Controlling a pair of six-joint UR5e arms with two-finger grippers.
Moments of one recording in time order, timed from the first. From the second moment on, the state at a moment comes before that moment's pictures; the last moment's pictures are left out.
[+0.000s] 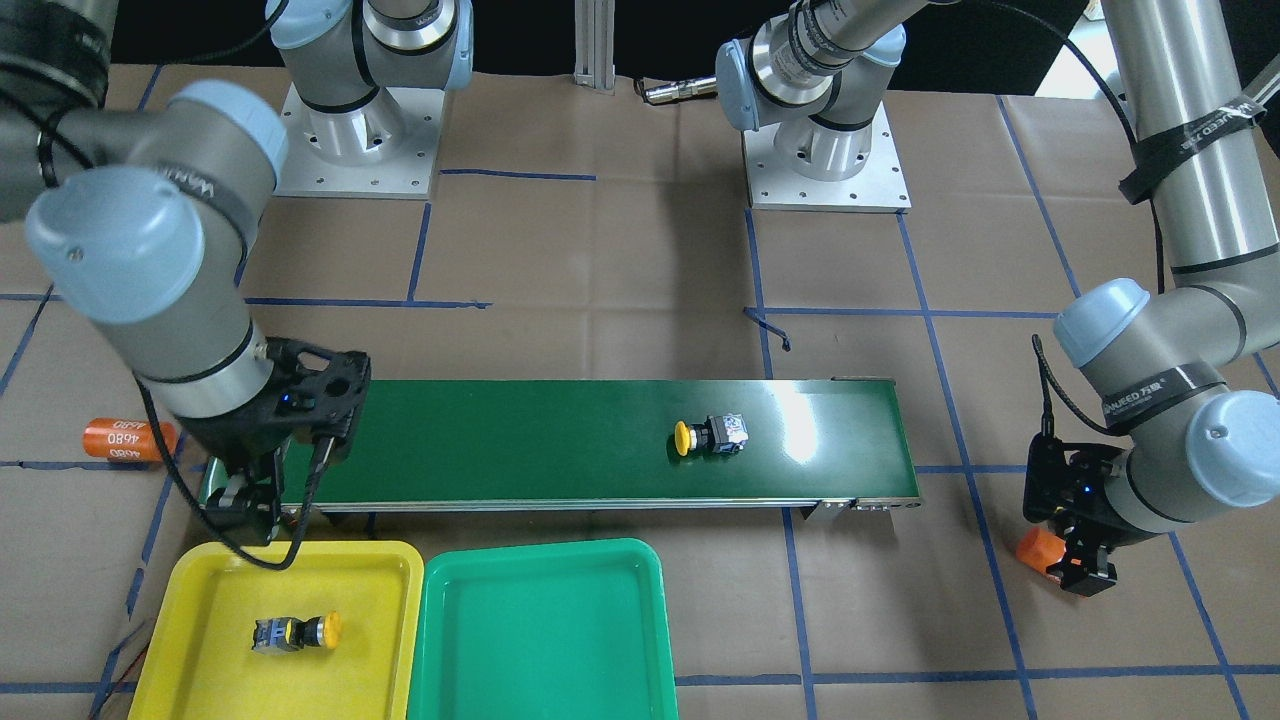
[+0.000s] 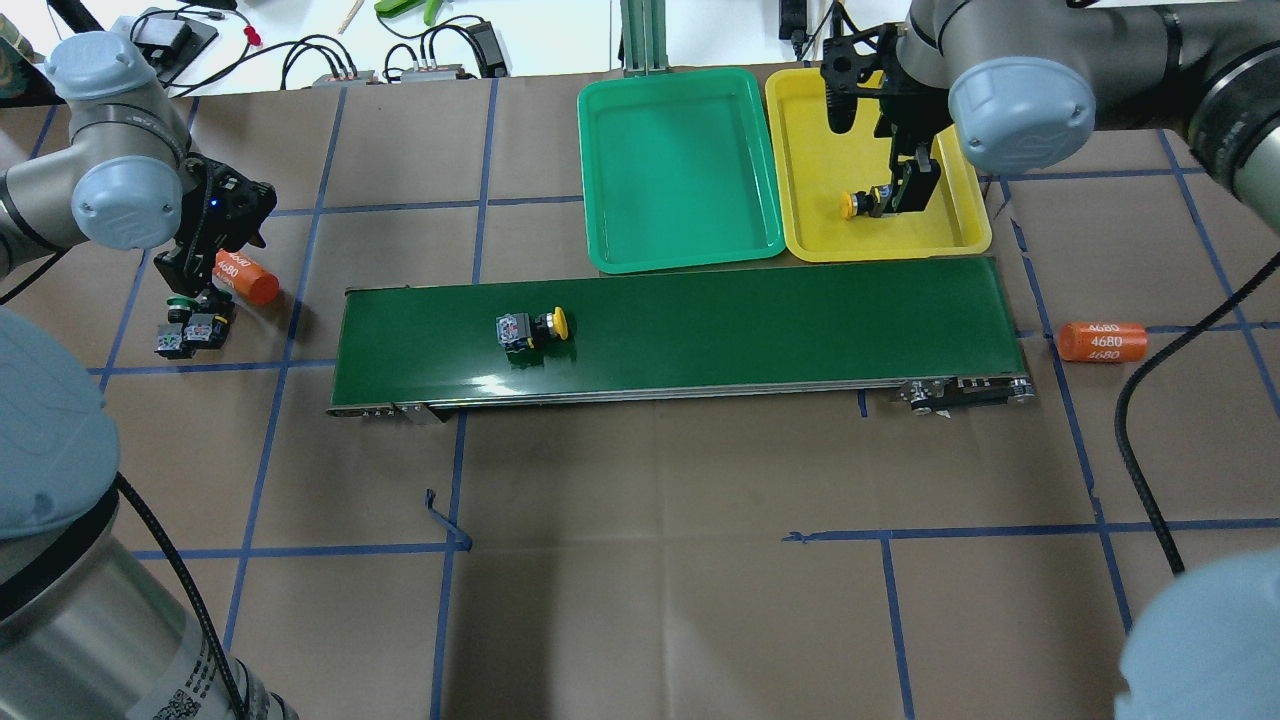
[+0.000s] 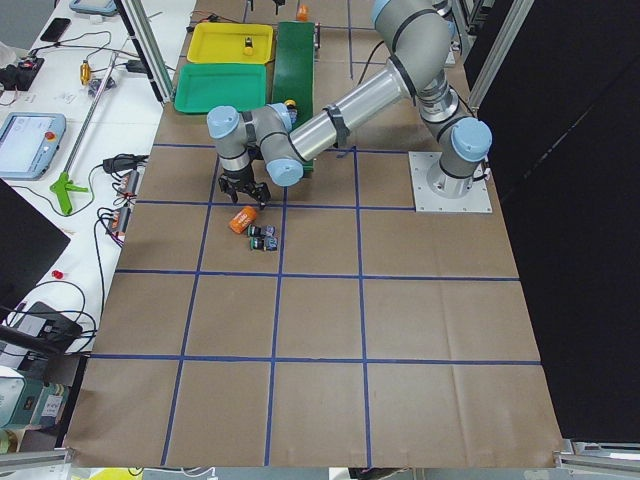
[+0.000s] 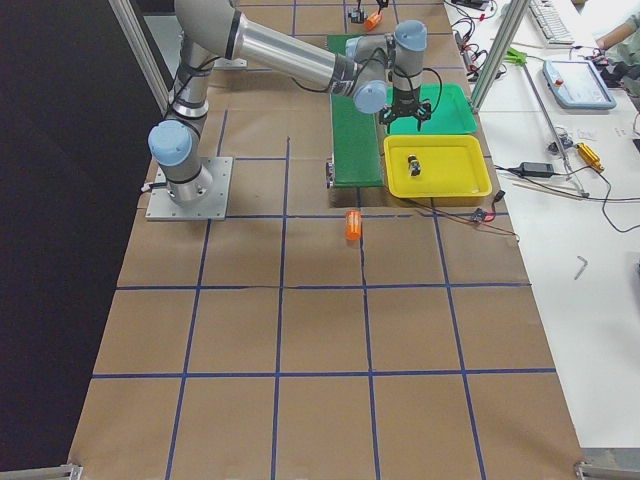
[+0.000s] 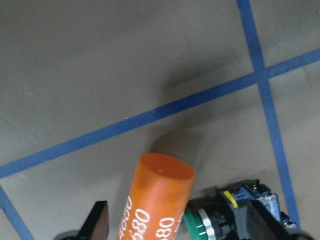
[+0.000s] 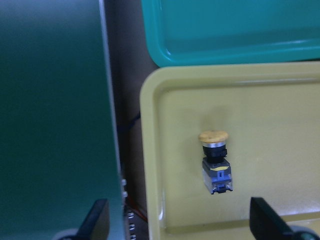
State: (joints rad) left arm -1.20 -2.16 -1.52 -1.03 1.72 2.29; right arm 1.61 -1.27 1.54 -1.95 -1.59 -1.49
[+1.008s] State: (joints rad) left arm -1.19 -2.20 -1.53 -0.96 1.70 2.34; right arm 1.92 -1.23 1.59 -2.04 -1.53 -1.19
